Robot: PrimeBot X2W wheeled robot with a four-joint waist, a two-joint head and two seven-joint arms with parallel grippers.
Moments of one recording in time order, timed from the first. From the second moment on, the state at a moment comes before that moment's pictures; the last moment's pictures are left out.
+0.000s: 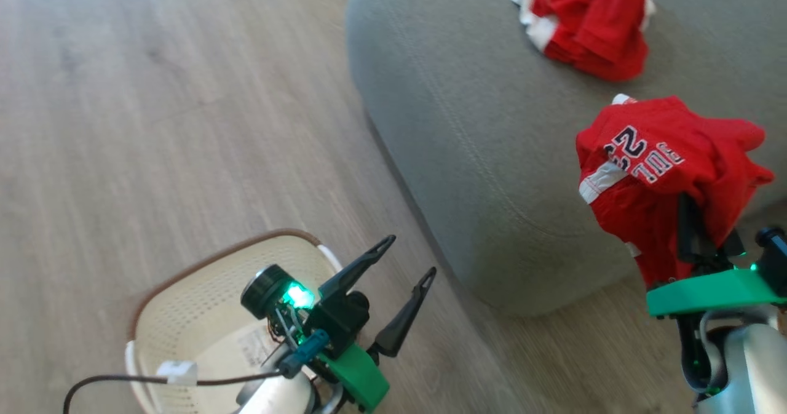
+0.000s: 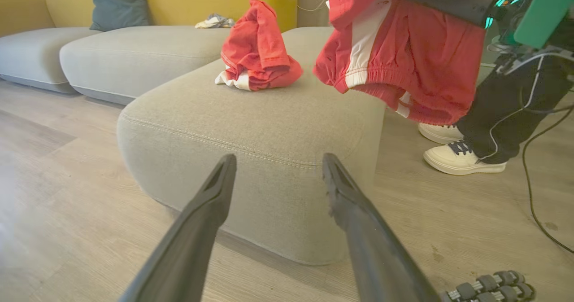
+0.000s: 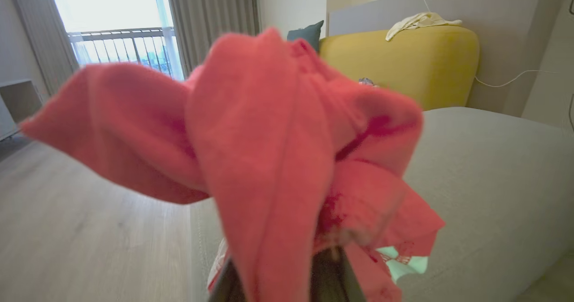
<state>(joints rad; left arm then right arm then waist) -0.17 0.08 -0.53 0.18 -0.03 -0.13 -0.26 -0.10 -0.10 -0.10 0.09 0.21 0.13 -0.26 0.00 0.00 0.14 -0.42</state>
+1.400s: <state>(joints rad) -0.32 0.17 -0.61 0.15 -0.03 -0.13 -0.26 -0.62 -0.27 -0.20 0.07 0.24 0.13 -0.26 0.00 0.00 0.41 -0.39</state>
